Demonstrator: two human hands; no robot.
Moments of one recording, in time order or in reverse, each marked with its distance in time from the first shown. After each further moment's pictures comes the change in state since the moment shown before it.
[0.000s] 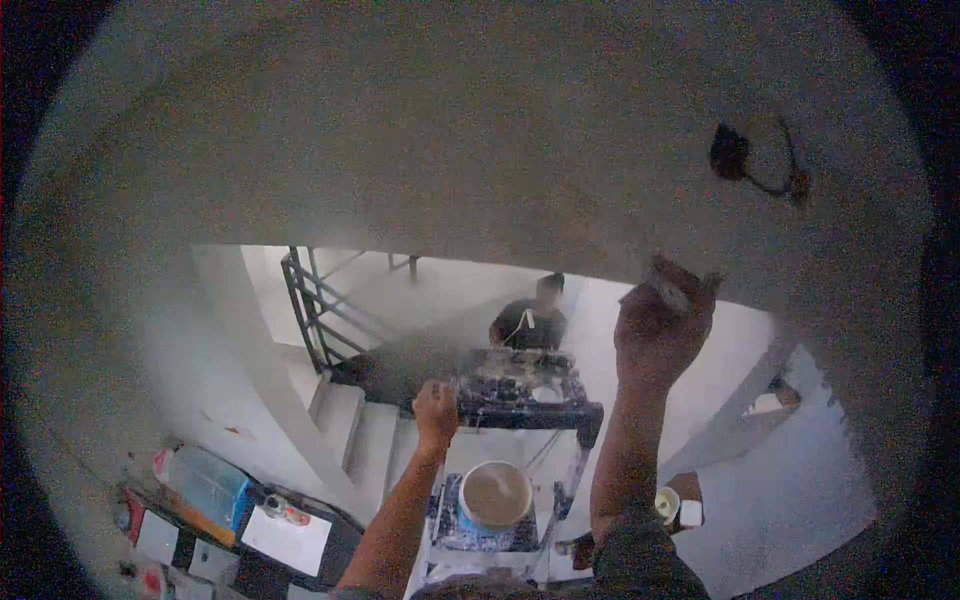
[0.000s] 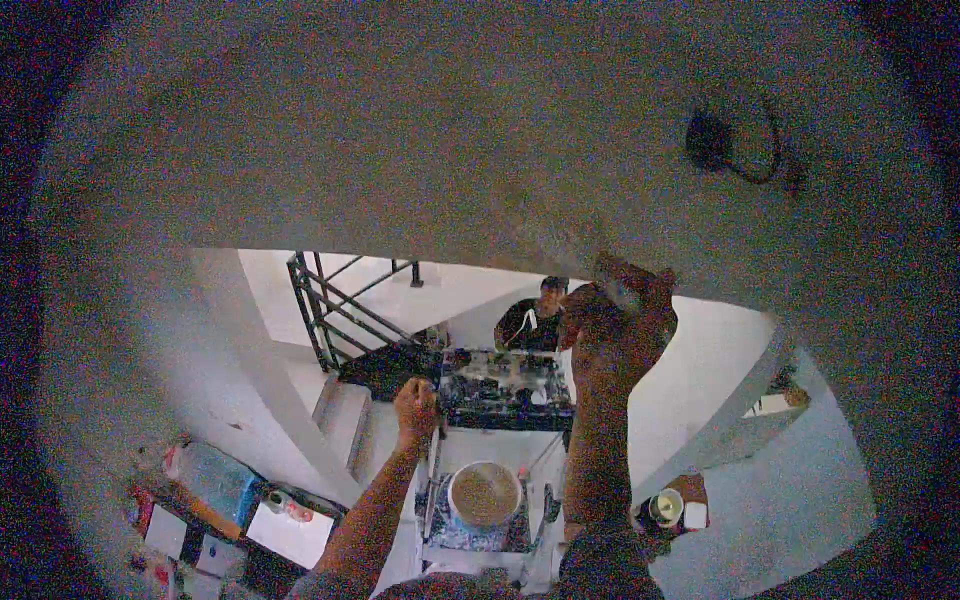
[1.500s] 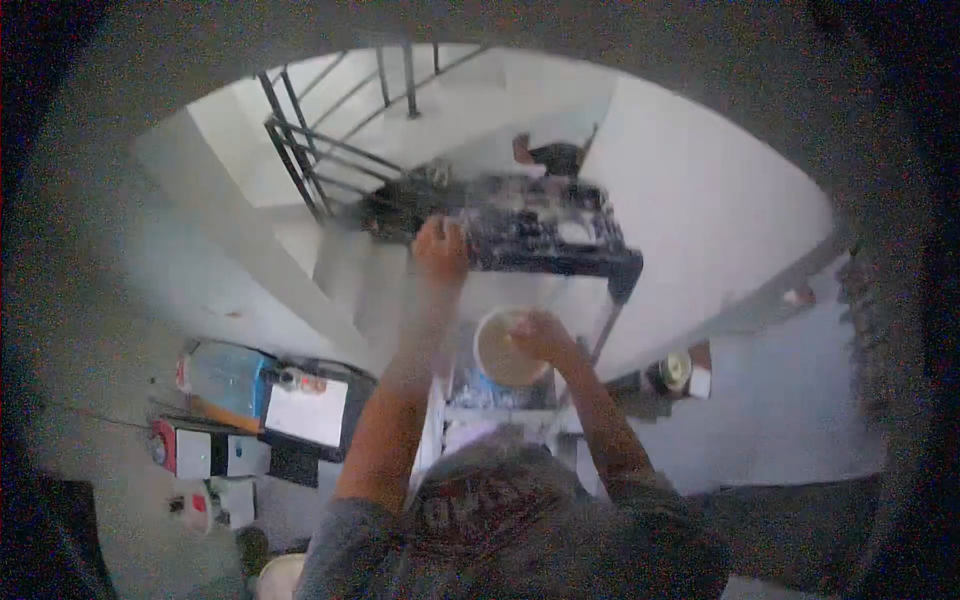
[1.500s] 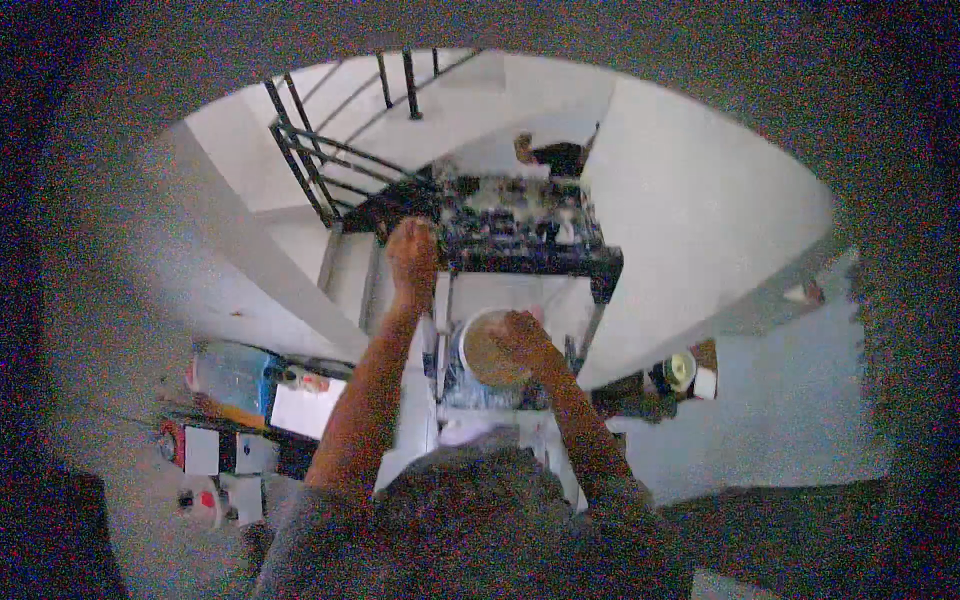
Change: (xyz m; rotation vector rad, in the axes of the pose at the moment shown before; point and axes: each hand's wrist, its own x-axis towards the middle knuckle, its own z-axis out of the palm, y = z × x) left_hand -0.016 0.000 -0.007 0.458 0.136 0.395; right_hand -0.361 0.122 -0.282 -1.524 -1.340 0.520
